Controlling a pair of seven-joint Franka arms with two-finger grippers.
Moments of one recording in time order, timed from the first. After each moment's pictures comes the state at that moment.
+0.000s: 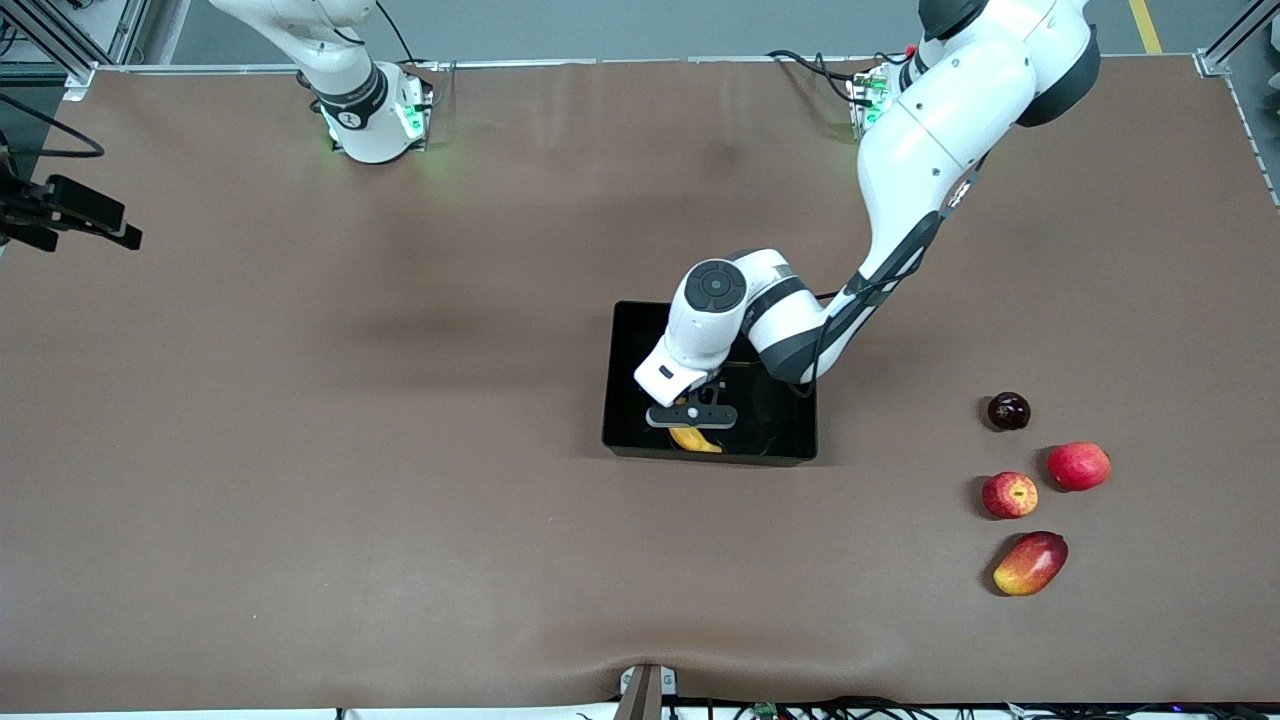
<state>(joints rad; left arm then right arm) -0.23 0.87 -0.57 -1.54 0.64 2.43 -1.05 -0.14 0.03 0.06 -1.47 0.08 1.39 -0.04</state>
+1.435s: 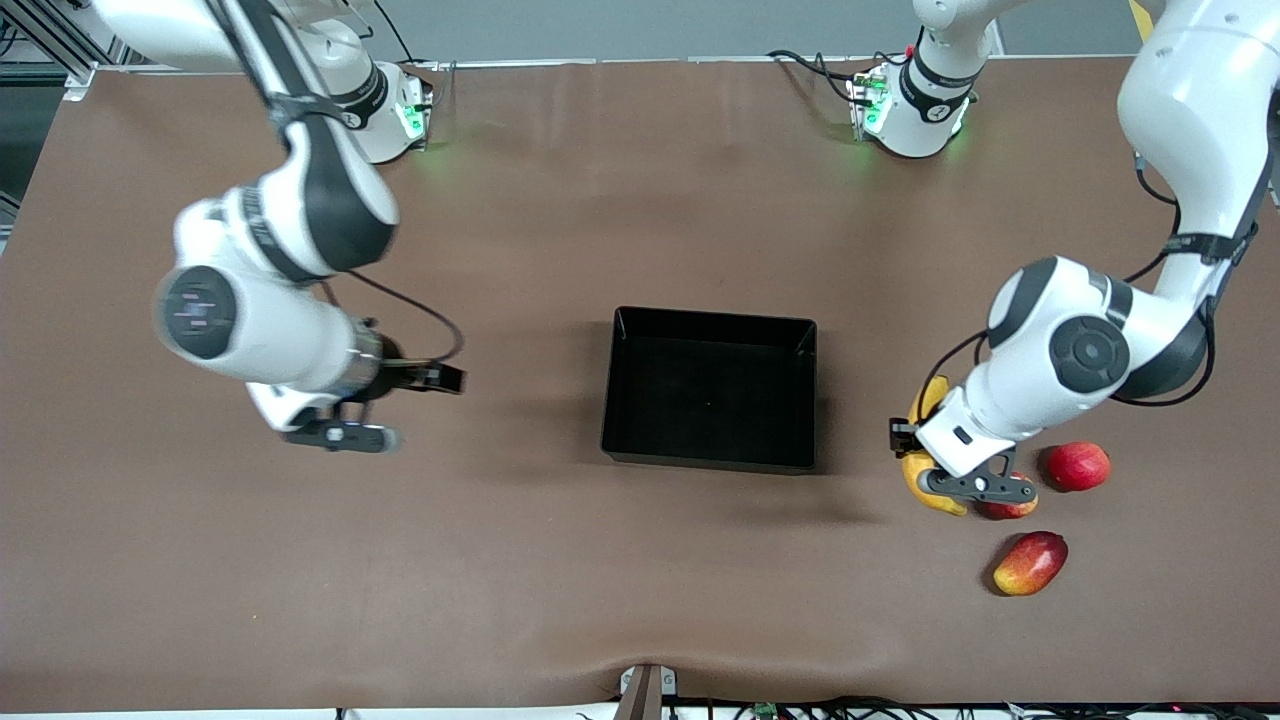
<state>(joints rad) 0.46 0.69 -0.80 -1.62 0.50 2.12 -0.34 0.30 0.46 0.08 -1.48 0.18 1.87 0.43</state>
